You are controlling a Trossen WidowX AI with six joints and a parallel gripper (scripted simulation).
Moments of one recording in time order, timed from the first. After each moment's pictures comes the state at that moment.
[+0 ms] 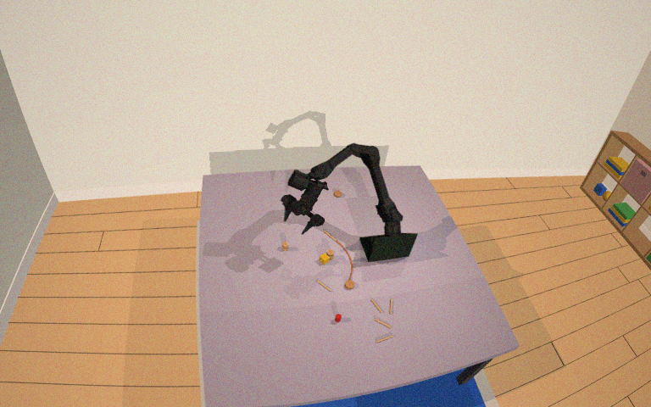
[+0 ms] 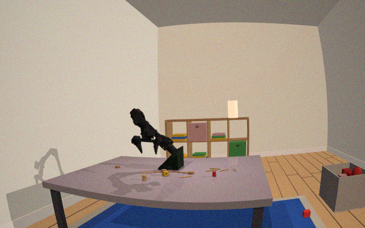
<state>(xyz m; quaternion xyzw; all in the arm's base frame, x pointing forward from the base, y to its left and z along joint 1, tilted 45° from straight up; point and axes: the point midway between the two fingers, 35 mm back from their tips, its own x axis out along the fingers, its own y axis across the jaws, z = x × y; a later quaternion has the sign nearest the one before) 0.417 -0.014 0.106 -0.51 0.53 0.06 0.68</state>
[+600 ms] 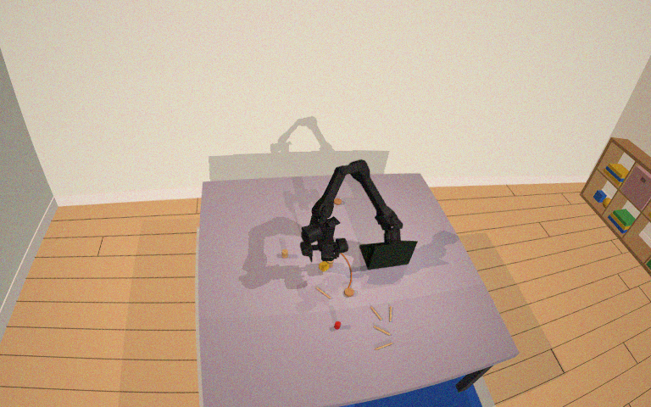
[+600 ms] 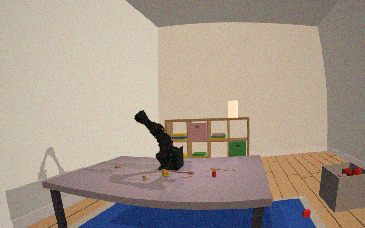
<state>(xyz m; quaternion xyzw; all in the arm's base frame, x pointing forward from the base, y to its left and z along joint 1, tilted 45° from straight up) 0.316 -0.025 -0.014 -0.63 0.67 0.27 0.29</state>
